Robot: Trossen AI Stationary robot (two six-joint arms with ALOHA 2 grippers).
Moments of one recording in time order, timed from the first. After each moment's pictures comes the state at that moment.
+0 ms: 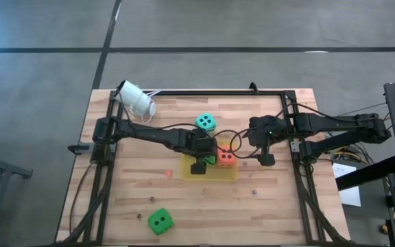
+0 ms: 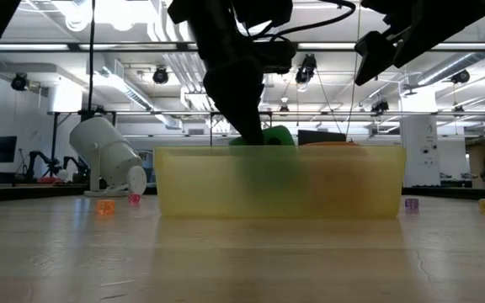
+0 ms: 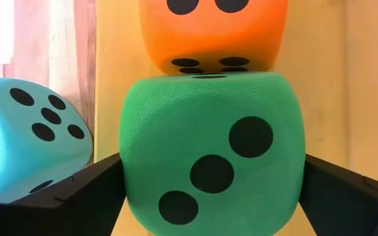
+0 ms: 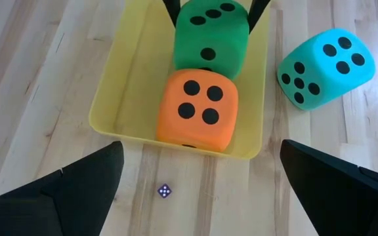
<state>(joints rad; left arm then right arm) -0.04 2.00 1.55 -0.73 -0.16 0.04 -0.02 1.05 0.92 -0.77 -0.07 -0.16</state>
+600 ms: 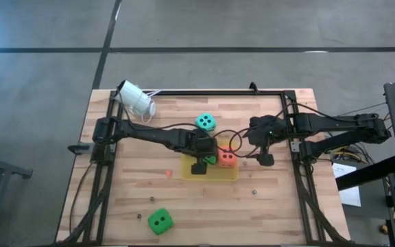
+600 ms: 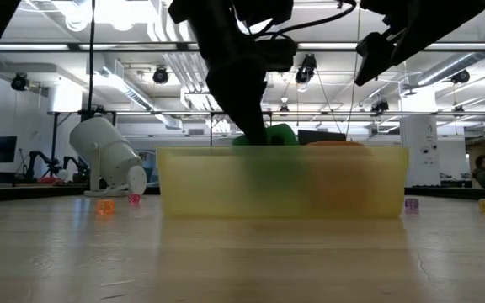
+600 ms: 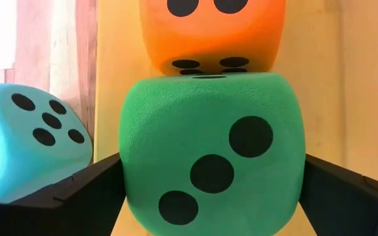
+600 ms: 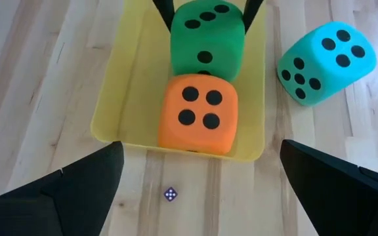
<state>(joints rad) -0.04 2.00 1.55 -0.71 -0.16 0.04 -0.02 1.05 0.92 -0.76 -0.07 -0.10</state>
